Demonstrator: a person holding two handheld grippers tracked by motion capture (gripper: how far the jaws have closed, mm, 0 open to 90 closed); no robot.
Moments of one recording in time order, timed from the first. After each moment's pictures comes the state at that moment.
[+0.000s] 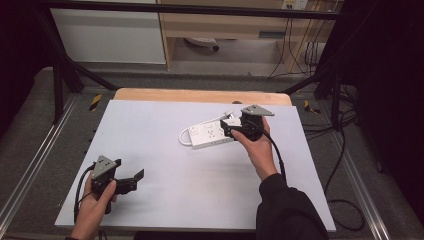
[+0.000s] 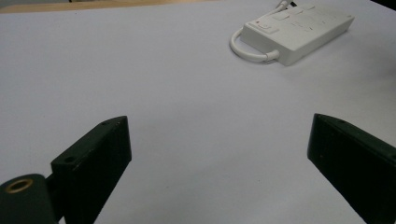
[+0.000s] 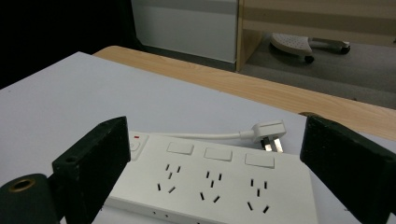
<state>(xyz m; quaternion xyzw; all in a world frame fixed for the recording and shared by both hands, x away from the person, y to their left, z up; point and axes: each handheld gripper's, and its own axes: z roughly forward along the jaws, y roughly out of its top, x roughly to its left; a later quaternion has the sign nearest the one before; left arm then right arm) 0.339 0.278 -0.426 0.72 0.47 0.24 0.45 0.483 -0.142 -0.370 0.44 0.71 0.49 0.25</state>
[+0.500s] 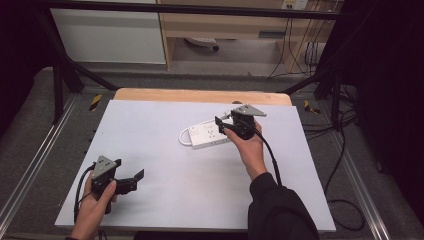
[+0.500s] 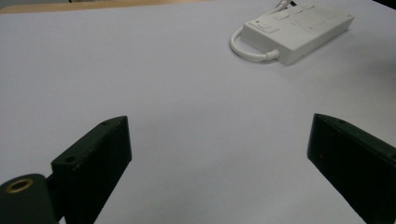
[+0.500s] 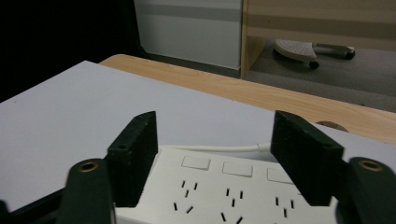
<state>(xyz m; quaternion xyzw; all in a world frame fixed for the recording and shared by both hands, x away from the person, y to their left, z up) 0.339 0.278 -0.426 0.72 0.47 0.24 0.45 0.488 -0.121 -0.376 0.43 0.70 0.51 0.25</state>
